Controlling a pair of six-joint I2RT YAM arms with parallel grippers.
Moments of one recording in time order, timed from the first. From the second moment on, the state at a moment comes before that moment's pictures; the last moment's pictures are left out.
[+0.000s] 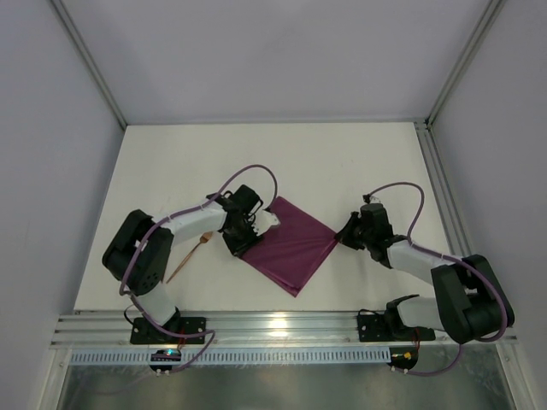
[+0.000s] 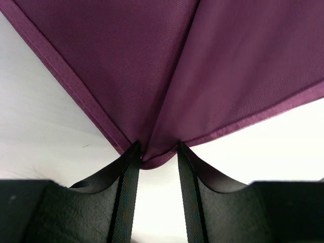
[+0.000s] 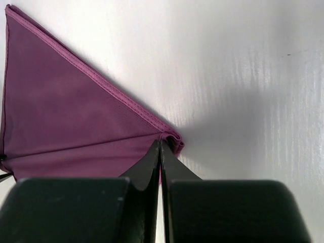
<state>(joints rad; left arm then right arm) -0.64 1.70 1.02 -0.70 0.14 0.44 0.29 1.29 0.39 0.14 -0.11 0.67</state>
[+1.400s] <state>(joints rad) -0.64 1.59 1.18 -0.87 0.07 0.46 0.52 1.42 0.60 0.06 -0.13 0.60</state>
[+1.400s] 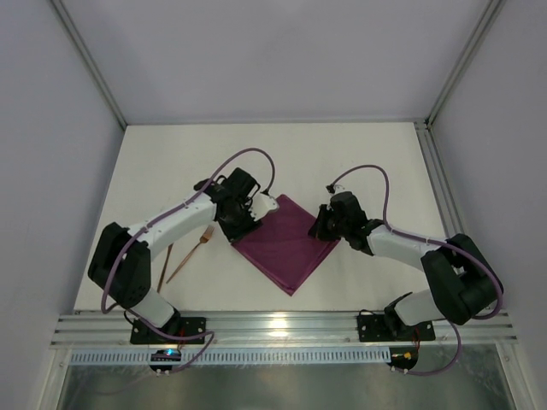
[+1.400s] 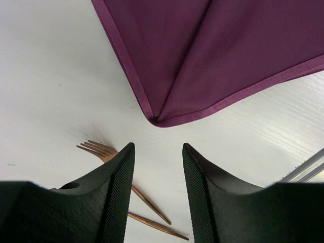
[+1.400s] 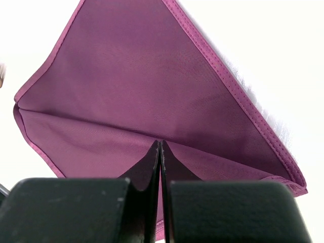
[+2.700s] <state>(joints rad) -0.69 1.71 1.03 -0.65 0.05 0.43 0.39 1.42 0.53 0.06 -0.16 0.62</state>
